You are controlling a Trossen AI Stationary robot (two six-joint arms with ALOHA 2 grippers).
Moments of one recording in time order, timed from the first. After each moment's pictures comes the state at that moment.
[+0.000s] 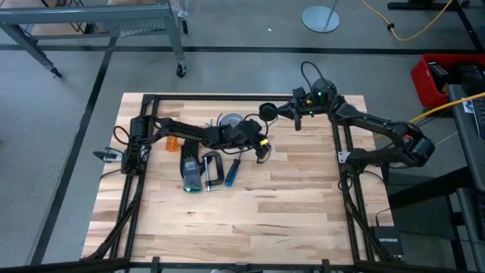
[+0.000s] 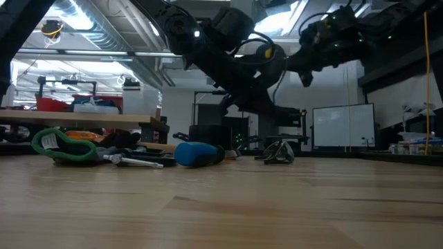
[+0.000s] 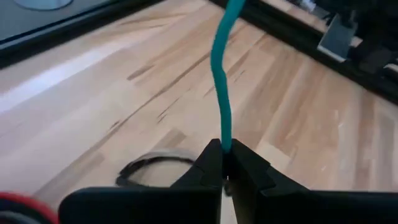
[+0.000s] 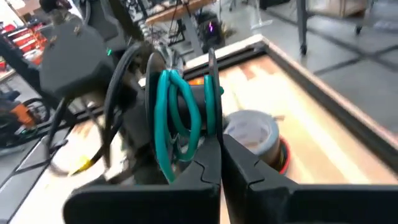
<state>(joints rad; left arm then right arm) 0.14 2.01 1.31 0.16 -0.26 -0.42 -0.78 1.21 0.69 0.21 -0.77 0.10</state>
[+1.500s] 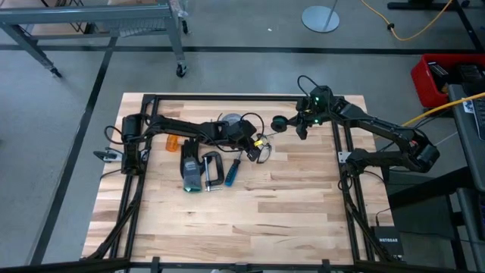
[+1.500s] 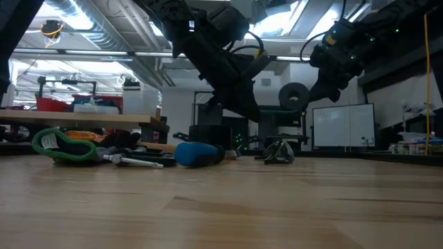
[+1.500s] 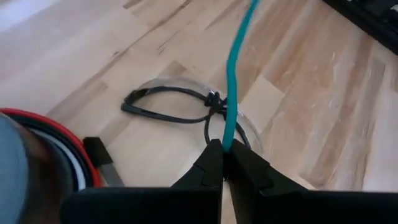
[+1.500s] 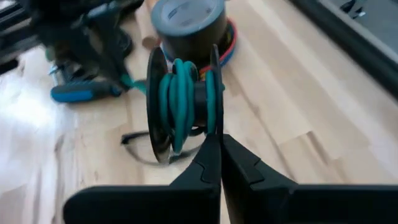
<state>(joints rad) 0.16 1.93 1.31 -0.13 -0.11 -0.49 -0.79 1.13 0.69 -0.33 -0.51 -0.15</state>
